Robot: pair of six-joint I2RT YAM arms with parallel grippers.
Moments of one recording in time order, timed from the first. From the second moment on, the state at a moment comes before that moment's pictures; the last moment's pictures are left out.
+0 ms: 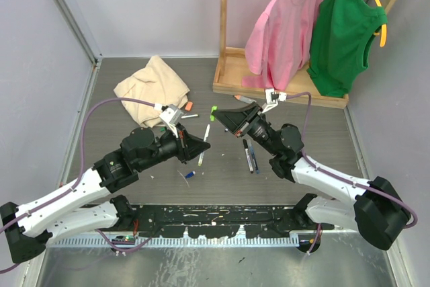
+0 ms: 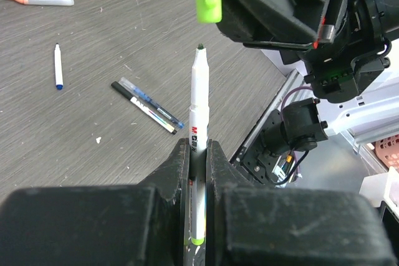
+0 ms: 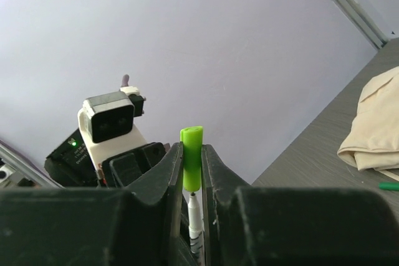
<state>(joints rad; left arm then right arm) -0.96 0.82 0.77 -0.10 0.05 -0.51 0.72 1.10 0.51 1.04 -0.20 1.01</state>
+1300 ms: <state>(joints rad) -0.96 0.79 0.76 -0.10 0.06 -0.51 0.73 1.13 0.53 1.06 -0.29 1.04</state>
